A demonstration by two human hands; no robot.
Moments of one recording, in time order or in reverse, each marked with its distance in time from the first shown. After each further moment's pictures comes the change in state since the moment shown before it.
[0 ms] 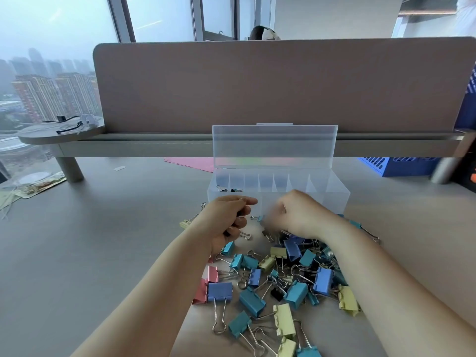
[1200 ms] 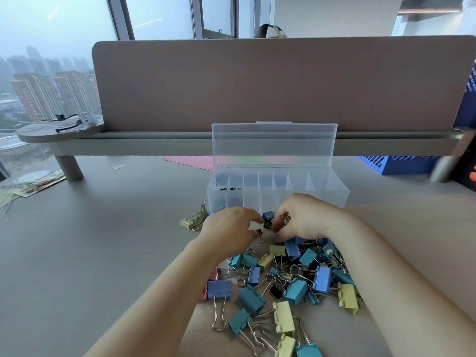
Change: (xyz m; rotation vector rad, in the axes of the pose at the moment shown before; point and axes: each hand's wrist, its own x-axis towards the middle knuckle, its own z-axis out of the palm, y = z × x) left_hand -0.006 -0.014 0.006 1.432 0.086 0.477; right_hand -0.006 0.000 -0.012 -0.130 -0.213 0.003
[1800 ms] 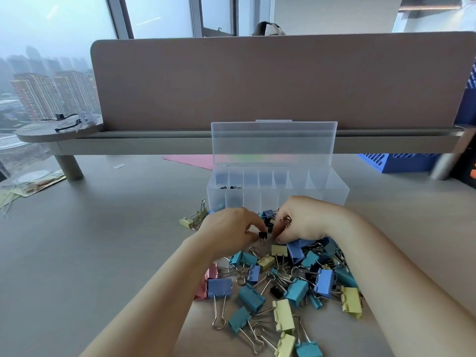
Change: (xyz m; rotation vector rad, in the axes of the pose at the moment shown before) left_hand 0.000 -0.005 -0.004 0.010 -0.104 0.107; right_hand 0.006 0.007 0.003 -0.033 -0.083 -0.034
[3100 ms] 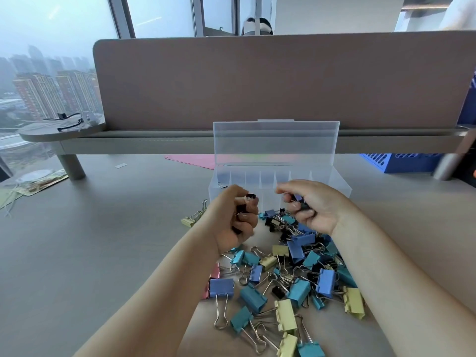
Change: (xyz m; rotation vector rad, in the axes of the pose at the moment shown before) left_hand 0.009 0.005 -0.009 -1.904 -0.145 -0.524; right_hand 0.008 0.010 -0.003 1.427 0.202 0.171
